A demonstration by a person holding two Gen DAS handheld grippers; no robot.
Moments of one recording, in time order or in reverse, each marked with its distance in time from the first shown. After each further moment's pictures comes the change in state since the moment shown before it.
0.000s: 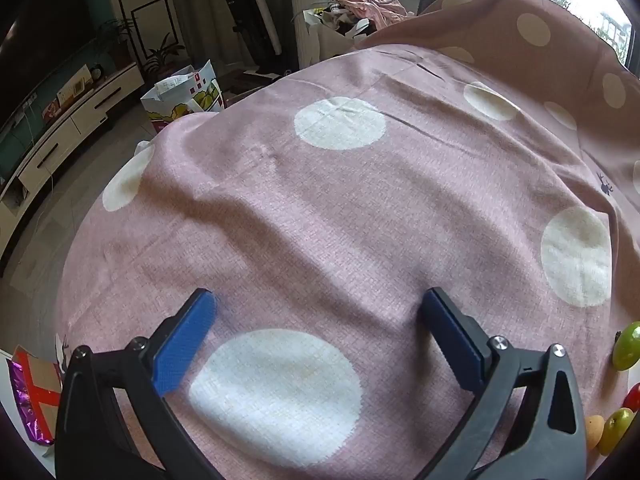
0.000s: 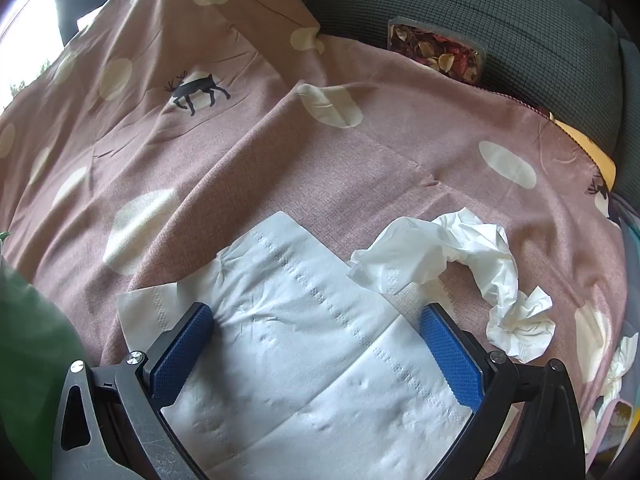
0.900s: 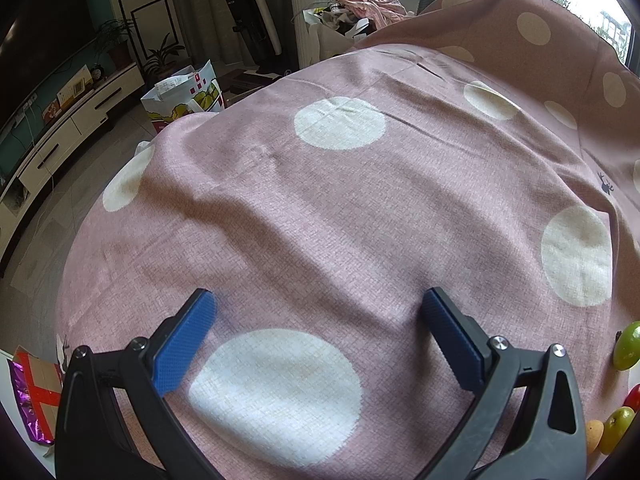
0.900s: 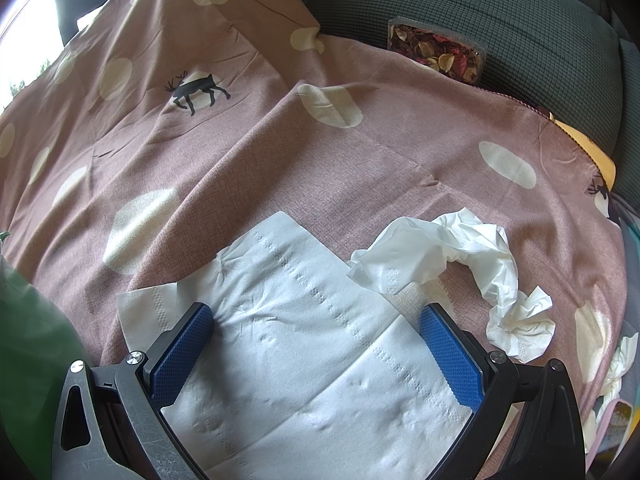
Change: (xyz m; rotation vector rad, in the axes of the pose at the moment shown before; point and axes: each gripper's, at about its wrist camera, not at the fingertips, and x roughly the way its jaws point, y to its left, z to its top) left arm 0.000 0.003 0.001 -0.002 0.003 -0.003; right arm 0.000 0.000 0.000 -0.002 0.000 -0.003
